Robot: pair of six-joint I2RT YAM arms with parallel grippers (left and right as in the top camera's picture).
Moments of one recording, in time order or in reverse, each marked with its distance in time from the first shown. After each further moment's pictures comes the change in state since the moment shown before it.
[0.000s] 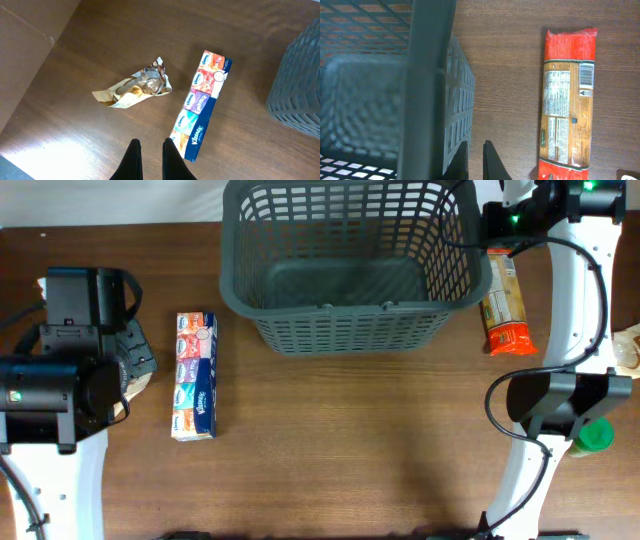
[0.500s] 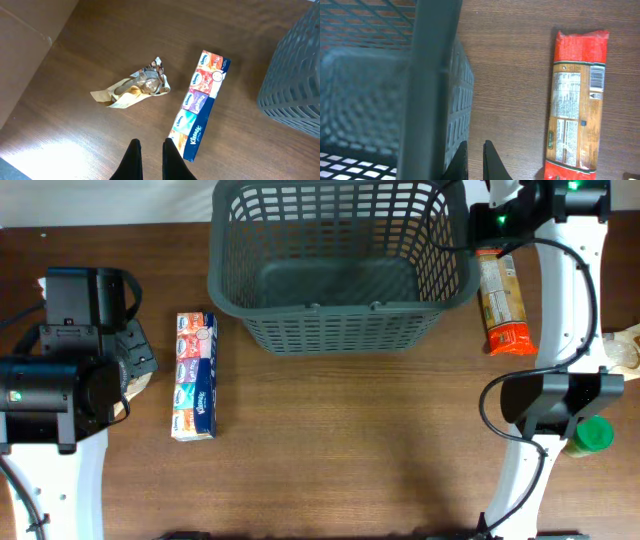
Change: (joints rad) left arm 0.000 0.000 0.000 0.002 0.007 0.000; right arm 0.043 0.000 0.000 0.000 0.031 0.002
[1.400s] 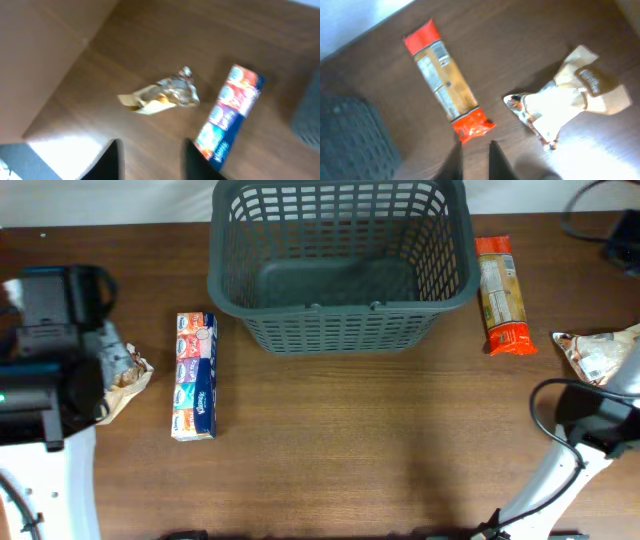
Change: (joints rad) left arm 0.099 0.000 0.000 0.024 -0.090 0.019; right arm -0.380 -0.029 0.250 -0.278 0.163 0.201
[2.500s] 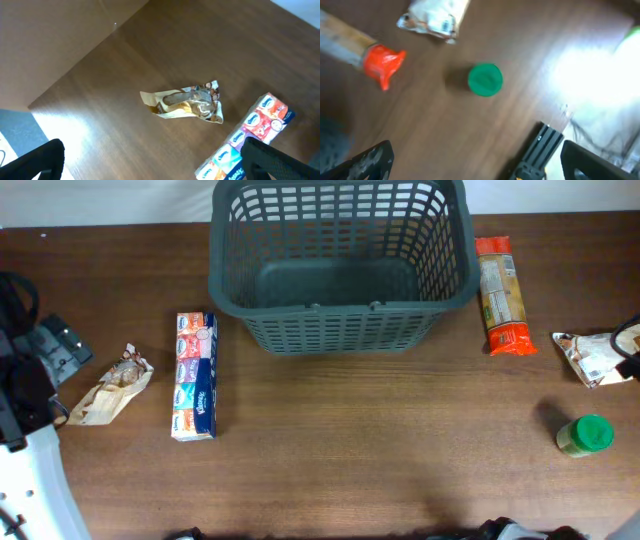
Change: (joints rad) left arm 0.276 0.002 0.000 0.045 0.090 0.007; right arm -0.232 -0.823 -1.076 0.076 0.190 0.269
